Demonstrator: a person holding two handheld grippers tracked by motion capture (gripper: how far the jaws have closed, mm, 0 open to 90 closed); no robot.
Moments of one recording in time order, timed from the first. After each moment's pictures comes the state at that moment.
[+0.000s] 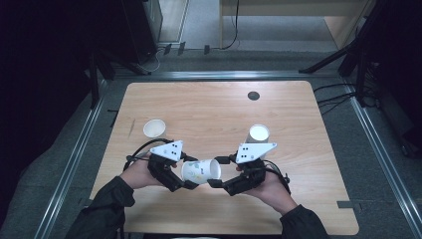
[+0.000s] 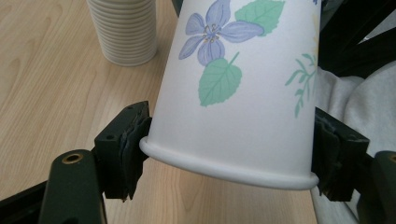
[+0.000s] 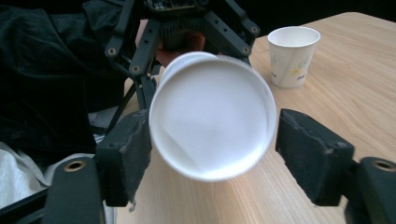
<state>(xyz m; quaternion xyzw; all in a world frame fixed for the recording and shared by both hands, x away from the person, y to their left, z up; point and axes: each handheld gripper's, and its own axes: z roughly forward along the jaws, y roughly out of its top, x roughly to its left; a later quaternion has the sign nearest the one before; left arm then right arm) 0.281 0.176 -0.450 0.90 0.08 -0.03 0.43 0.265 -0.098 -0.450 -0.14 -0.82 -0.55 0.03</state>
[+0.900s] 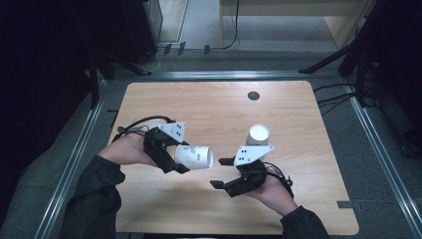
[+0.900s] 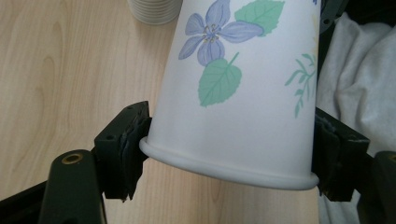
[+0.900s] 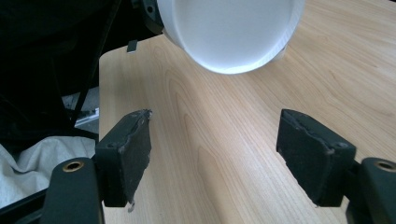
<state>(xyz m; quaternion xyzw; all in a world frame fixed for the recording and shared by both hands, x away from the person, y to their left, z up) 0.307 0.168 -0.388 0.96 0.07 -0.02 0.28 0.261 -0.097 -0.455 -0.16 -0.85 -0.50 -0.01</state>
